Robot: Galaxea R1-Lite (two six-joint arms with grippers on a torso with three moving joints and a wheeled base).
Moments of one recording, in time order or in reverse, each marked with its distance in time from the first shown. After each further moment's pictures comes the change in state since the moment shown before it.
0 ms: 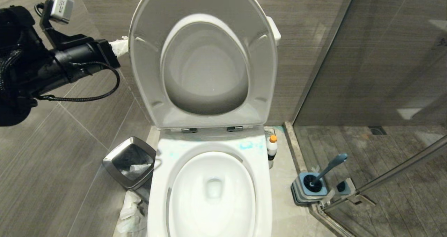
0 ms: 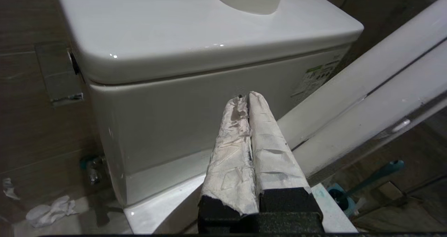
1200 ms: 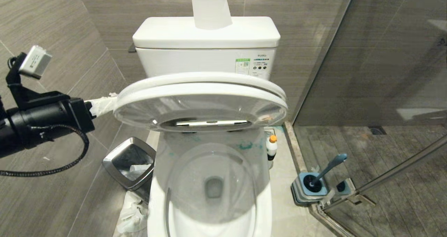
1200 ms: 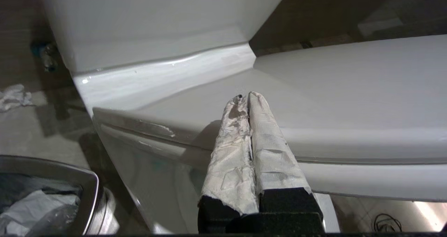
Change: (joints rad) left arm 0.022 -0.328 0.473 0.159 -0.020 0.014; right arm 0.000 0.000 0.000 0.000 0.000 0.000
